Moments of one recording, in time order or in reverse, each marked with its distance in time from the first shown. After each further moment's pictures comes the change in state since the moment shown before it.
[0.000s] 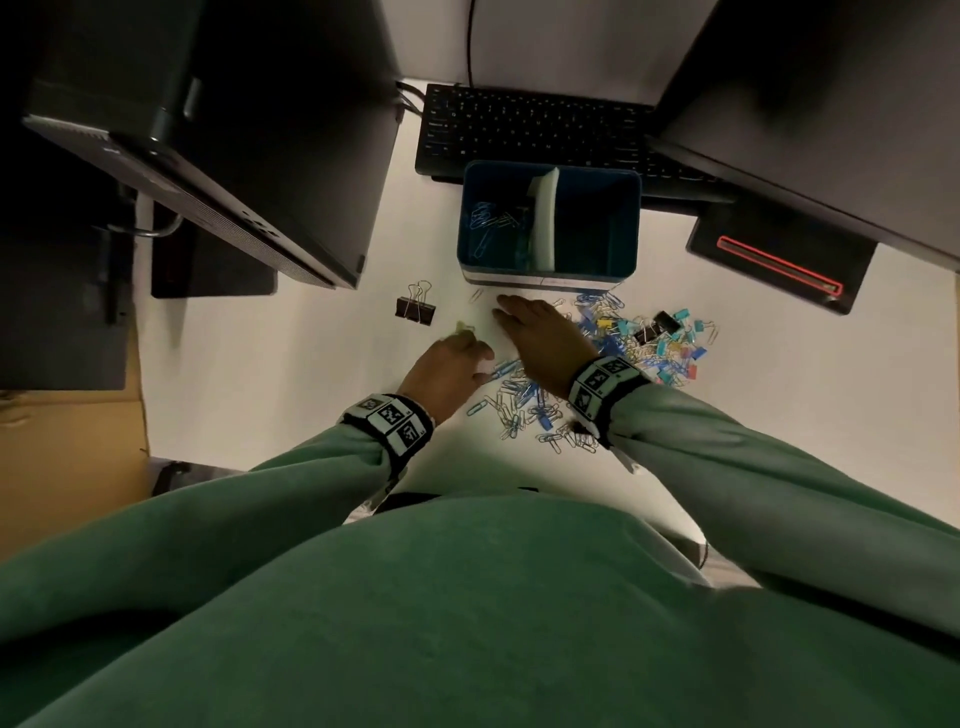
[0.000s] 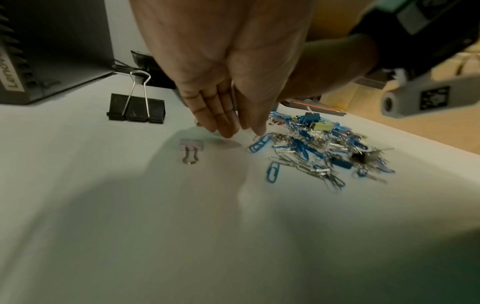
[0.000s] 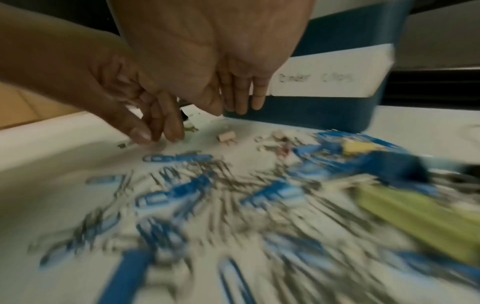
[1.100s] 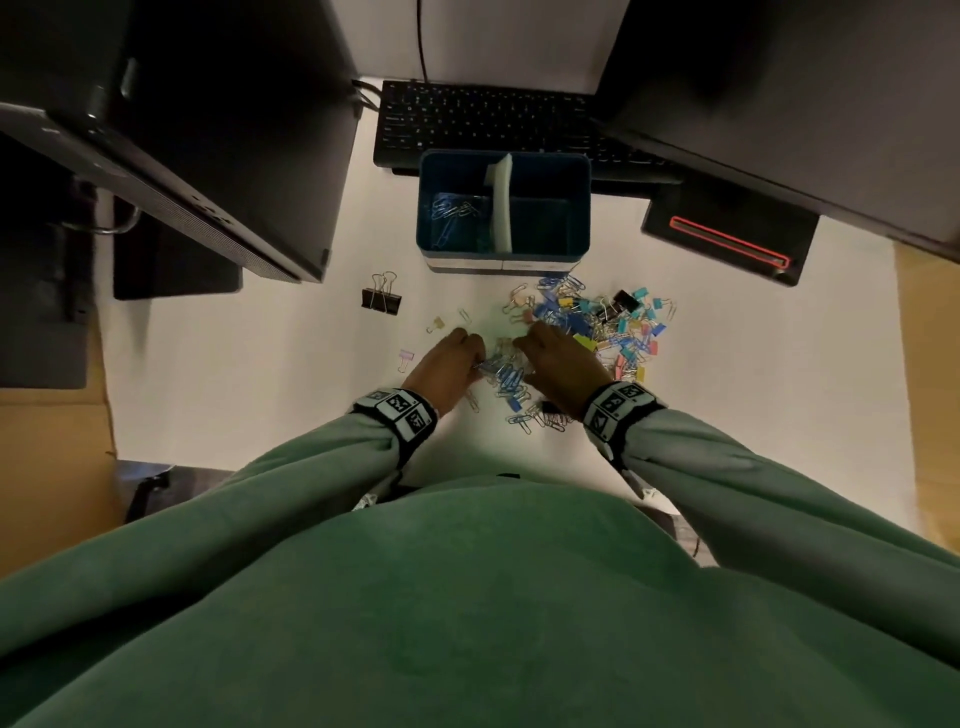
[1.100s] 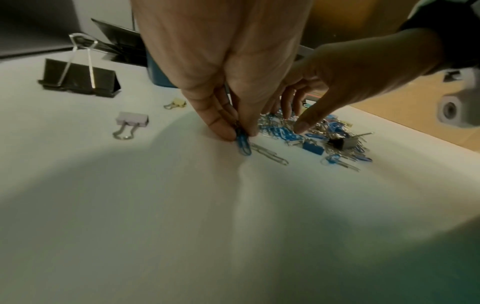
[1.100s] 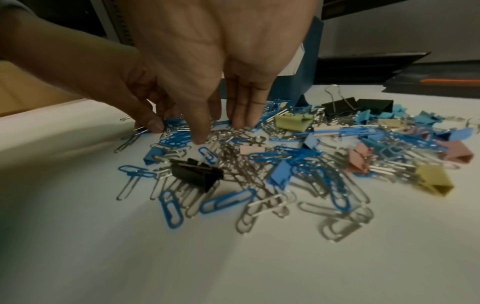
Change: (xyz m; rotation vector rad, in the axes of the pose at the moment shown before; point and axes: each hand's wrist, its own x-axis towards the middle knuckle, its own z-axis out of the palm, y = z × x) left_hand 0.008 0.033 0.030 -0.096 -0.049 -0.033; right_hand -0.071 0.024 0.036 0.034 0.020 0.116
